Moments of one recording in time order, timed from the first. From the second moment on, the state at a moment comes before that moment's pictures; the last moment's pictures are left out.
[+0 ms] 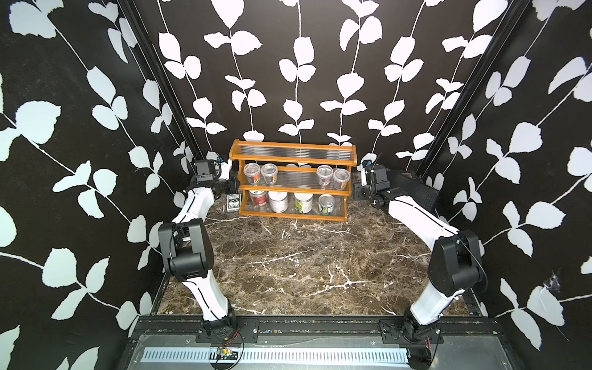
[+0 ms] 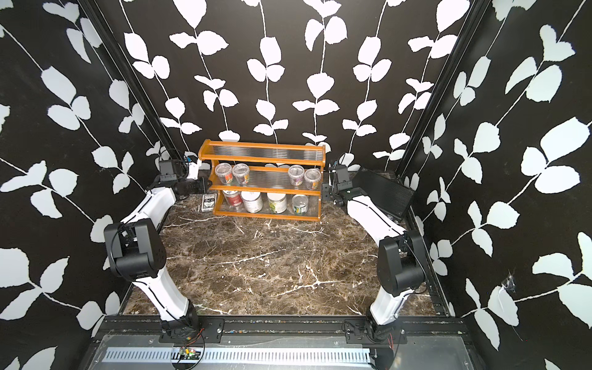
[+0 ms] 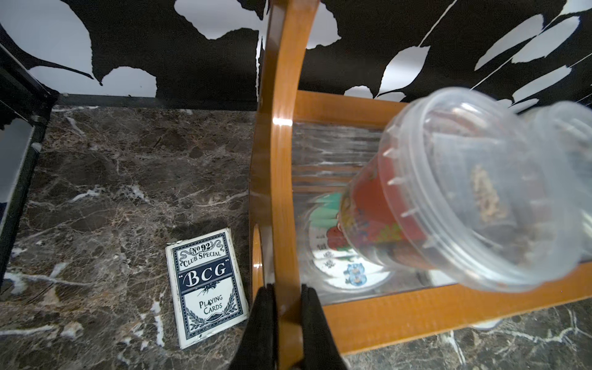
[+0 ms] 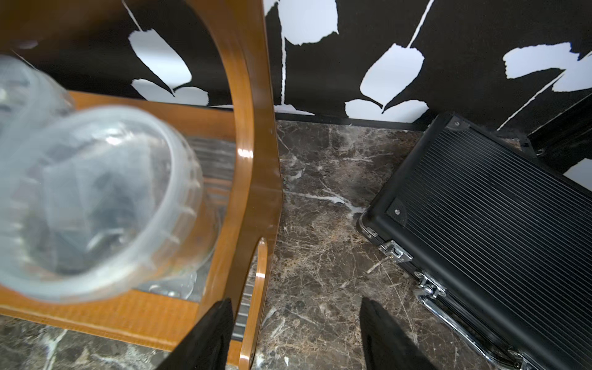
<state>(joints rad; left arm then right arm) 0.14 1.83 1.49 -0.38 0.44 0.09 0.34 1.70 1.38 -0.34 0.11 0.14</state>
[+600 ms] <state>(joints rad) 0.14 1.83 1.49 -0.39 0.44 0.09 0.36 1.62 1.34 -0.35 0.03 0.22</state>
